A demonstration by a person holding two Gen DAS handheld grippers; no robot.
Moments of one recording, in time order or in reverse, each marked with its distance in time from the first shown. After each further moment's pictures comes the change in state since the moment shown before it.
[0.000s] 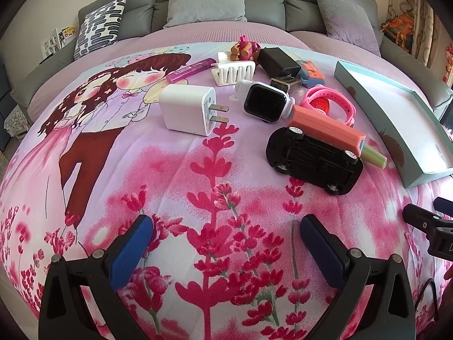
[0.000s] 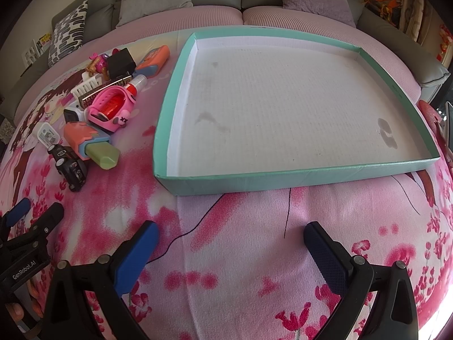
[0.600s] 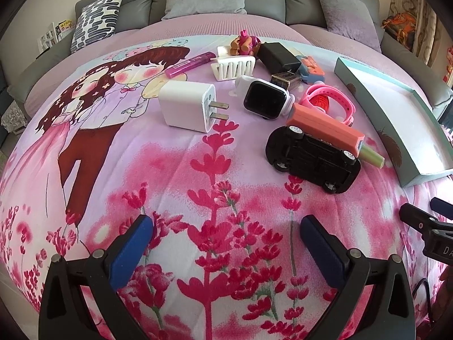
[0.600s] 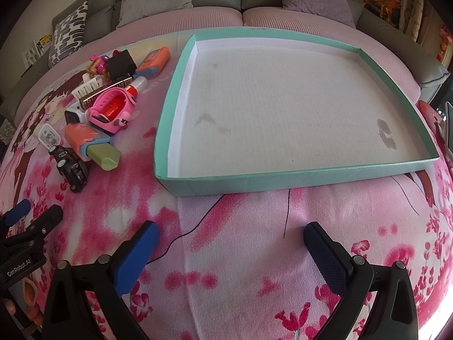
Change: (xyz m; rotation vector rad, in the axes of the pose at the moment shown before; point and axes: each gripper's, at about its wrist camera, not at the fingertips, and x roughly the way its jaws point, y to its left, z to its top) left arm -0.005 0.001 0.003 -0.015 0.050 -0.017; right arm -0.001 0.000 -0.002 0.008 -0.010 0.006
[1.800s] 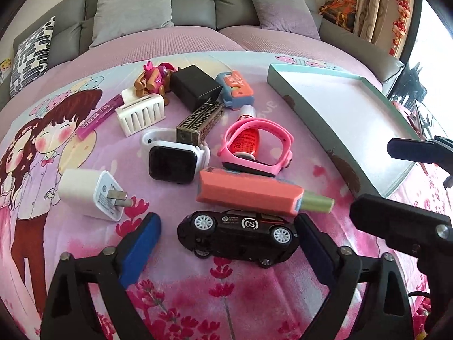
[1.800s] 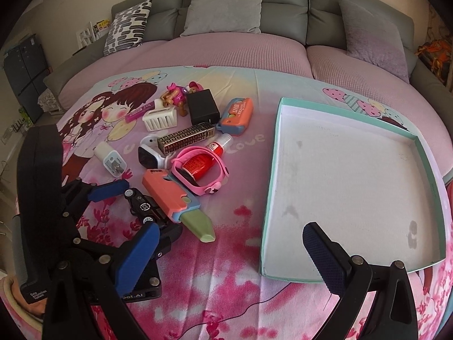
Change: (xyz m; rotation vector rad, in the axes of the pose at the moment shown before) left arm 0.027 -0.041 0.059 0.229 -0.039 -0.257; right arm -0.027 0.068 0.061 -0.225 -0.087 0.175
